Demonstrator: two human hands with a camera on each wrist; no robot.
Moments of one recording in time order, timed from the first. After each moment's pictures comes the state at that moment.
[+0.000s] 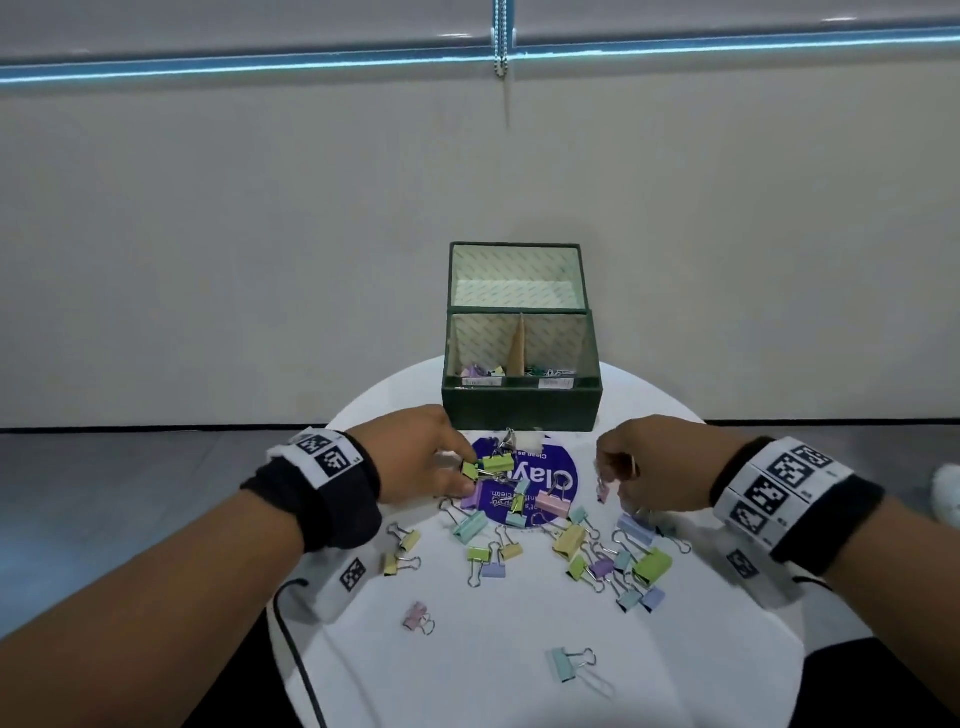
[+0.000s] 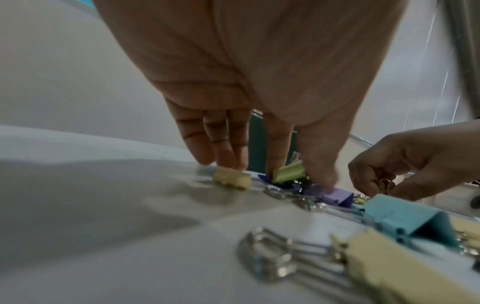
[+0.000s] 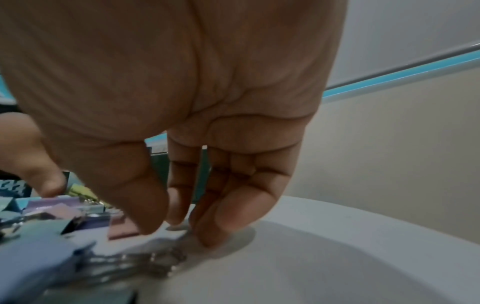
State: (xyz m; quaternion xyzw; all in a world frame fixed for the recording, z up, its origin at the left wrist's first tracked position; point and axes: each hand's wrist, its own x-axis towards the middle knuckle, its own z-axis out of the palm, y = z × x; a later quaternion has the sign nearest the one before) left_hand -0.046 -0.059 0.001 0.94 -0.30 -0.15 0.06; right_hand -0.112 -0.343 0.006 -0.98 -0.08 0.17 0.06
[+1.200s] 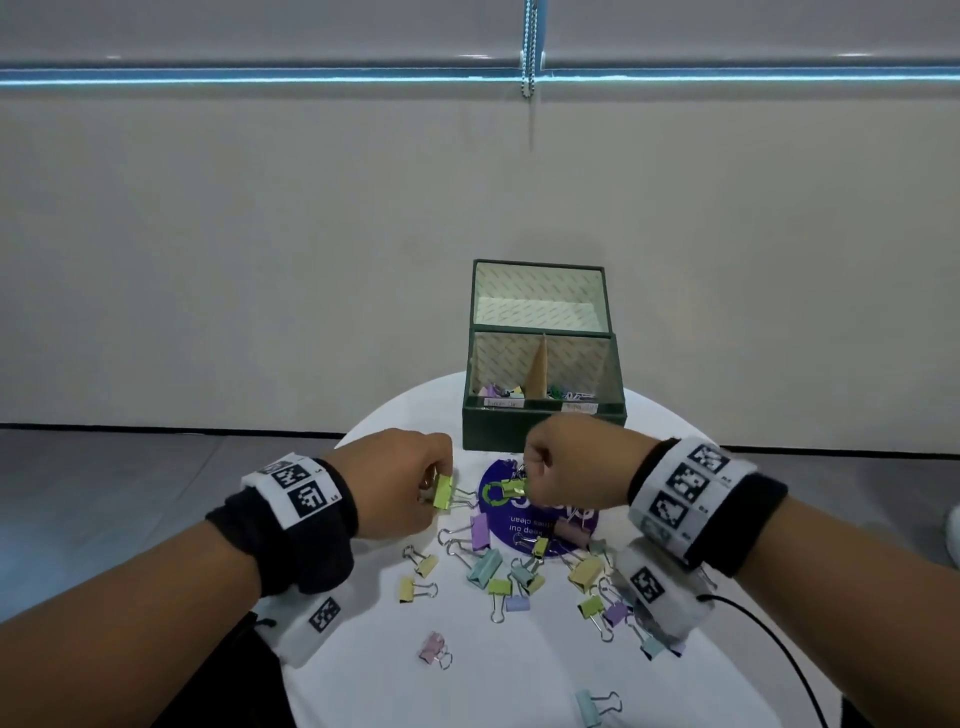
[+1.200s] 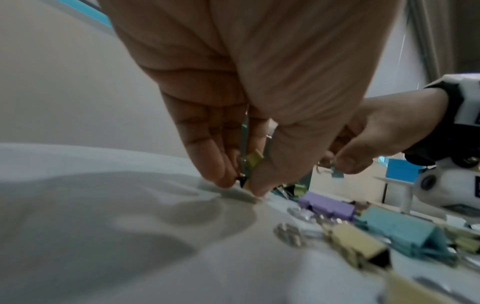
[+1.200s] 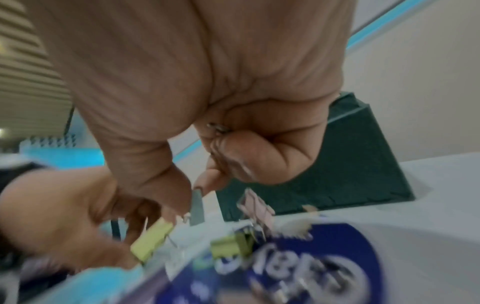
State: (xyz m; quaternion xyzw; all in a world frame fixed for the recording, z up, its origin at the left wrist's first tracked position) left_hand -0.051 -0.024 0.000 0.95 -0.29 -0.08 0.06; right_hand -0.081 -0.255 0.028 -0.97 -0.11 0.15 0.17
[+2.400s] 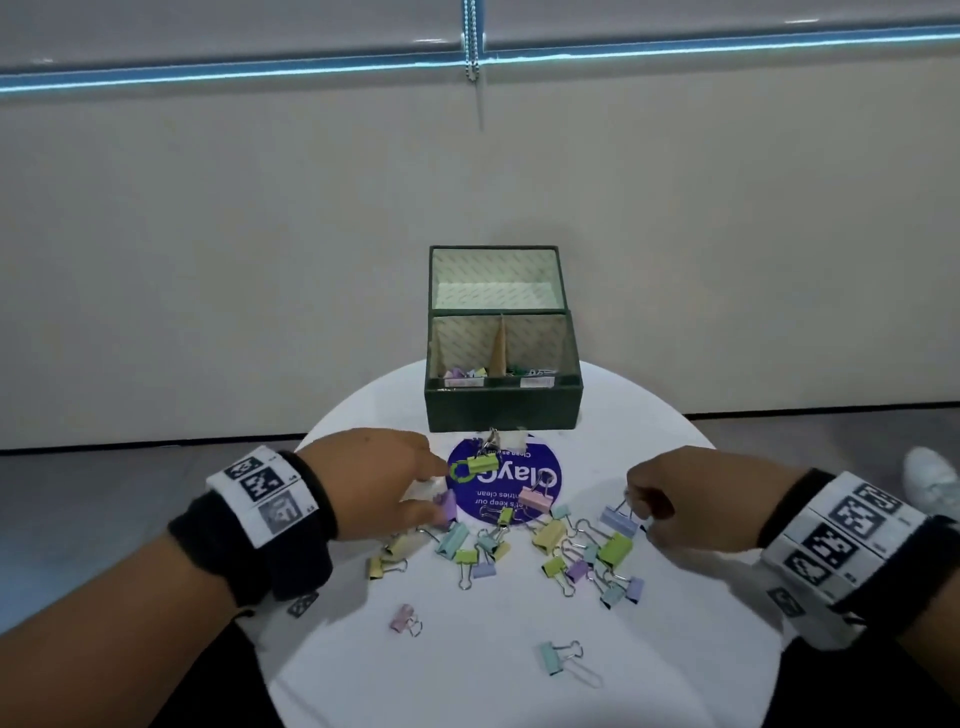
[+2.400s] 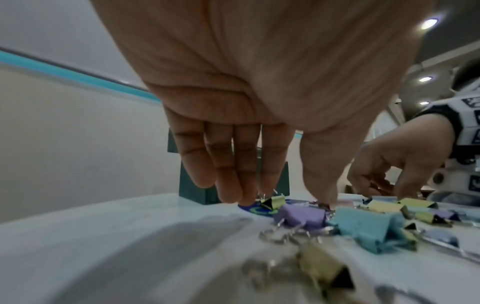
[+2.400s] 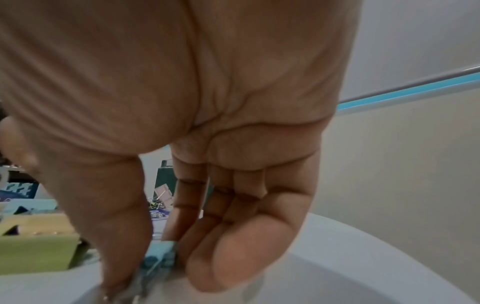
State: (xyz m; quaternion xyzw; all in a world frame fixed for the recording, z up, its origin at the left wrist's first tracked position) left_hand -0.075 -0.049 0.019 0.92 -0.38 -0.11 -0.08; right_hand -0.162 -0.368 0.005 -0.98 -0.06 0.19 0.03
